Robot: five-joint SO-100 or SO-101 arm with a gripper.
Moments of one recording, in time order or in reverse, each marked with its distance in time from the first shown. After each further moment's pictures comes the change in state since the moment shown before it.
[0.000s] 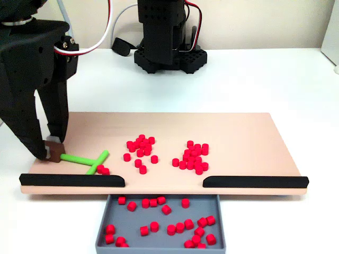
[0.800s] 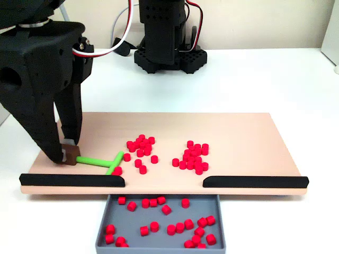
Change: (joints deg) arm -3.3 0.0 0.0 0.3 0.0
